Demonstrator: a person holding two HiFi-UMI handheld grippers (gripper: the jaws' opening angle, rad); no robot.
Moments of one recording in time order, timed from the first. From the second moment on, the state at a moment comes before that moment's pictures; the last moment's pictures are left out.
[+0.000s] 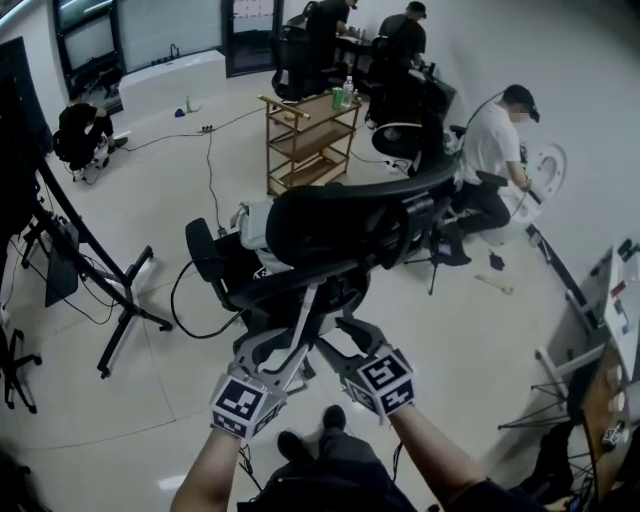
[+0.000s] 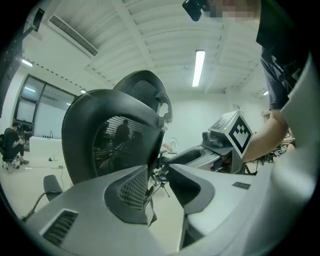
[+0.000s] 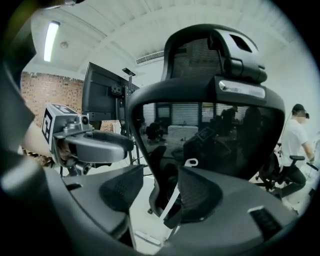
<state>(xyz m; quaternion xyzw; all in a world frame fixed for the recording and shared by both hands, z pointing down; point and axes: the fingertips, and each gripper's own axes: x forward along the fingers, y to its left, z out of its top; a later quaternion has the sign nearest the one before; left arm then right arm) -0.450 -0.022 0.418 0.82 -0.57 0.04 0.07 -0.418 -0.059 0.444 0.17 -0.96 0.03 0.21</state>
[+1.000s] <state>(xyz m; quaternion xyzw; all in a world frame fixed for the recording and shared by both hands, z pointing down) -0.250 -0.031 0.298 0.88 -0.48 0.02 -0.01 -0.218 -0.043 0.351 0.22 -0.96 -0.01 0.14</state>
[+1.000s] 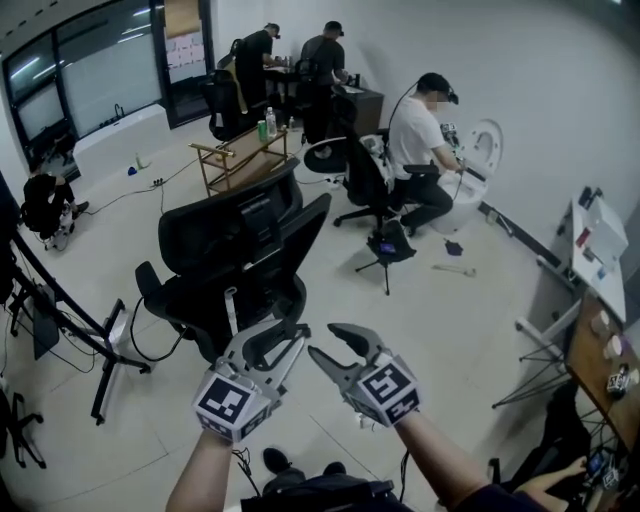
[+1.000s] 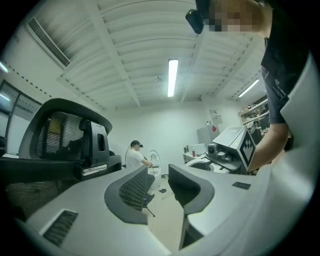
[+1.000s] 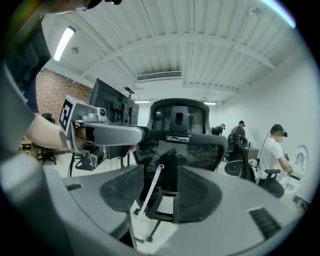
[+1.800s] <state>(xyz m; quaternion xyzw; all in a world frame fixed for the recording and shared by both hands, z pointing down) -0.226 0.043 0.289 0.87 -0.50 0.02 0.01 -0.176 0.022 0.337 0.20 -0.97 -0.02 0.11</state>
